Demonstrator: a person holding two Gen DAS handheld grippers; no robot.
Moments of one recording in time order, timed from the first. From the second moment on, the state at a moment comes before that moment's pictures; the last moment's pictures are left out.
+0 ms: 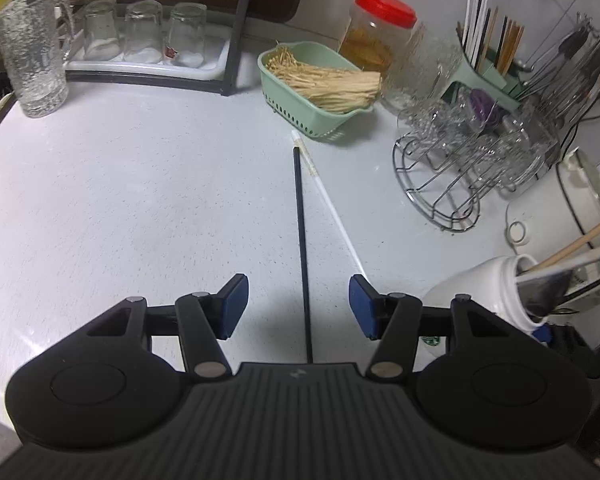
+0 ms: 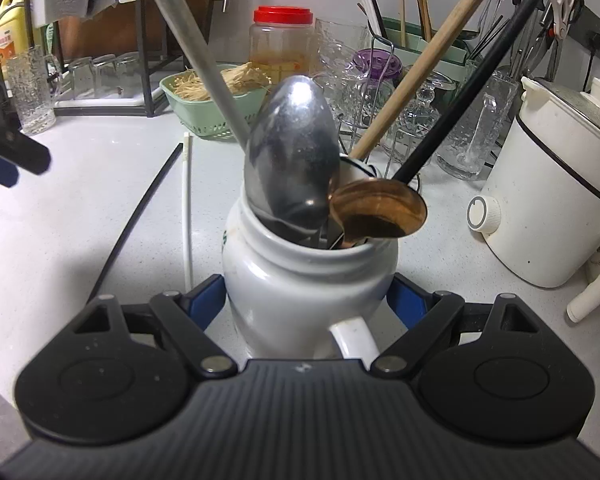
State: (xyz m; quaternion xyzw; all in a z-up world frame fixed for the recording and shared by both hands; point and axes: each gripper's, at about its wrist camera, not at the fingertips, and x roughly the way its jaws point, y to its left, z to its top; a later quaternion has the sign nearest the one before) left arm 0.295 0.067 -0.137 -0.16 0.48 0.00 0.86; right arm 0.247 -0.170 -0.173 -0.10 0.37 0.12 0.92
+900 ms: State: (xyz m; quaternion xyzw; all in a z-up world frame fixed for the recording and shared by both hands) left arm 0.440 0.048 -0.215 -0.08 0.48 0.01 0.87; right arm 0.253 -0.169 -0.172 -0.09 0.38 0.11 0.91
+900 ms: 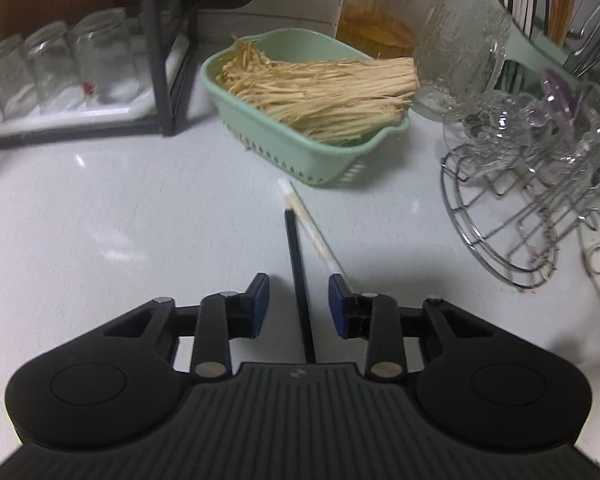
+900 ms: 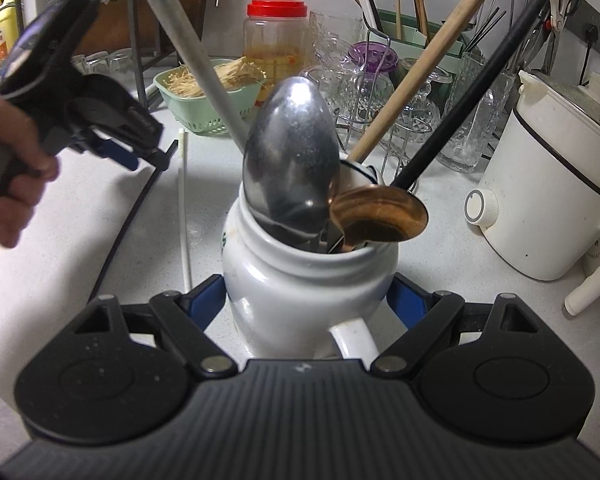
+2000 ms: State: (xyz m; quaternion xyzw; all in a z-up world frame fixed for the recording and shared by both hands) left arm 0.430 0.063 -0.151 -0.05 0.44 -0.02 0.90; right arm 0.268 -0.148 -0.173 -0.10 0.39 0.10 0.91
